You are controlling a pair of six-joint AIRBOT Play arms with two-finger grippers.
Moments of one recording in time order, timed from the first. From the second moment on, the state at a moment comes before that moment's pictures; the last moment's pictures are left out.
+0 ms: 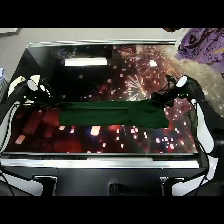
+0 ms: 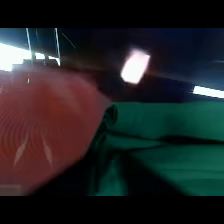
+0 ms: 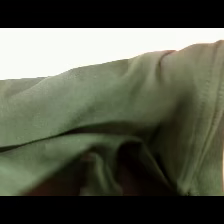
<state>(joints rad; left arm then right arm) 0.07 -1.75 1.46 1.33 -1.14 -1.65 -0.06 -1.76 1.50 -1.21 1.19 1.56</state>
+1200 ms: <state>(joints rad) 0.07 -1.73 1.72 1.41 -1.34 -1.71 -0.48 -1.87 1.35 -0.71 1.44 1.15</state>
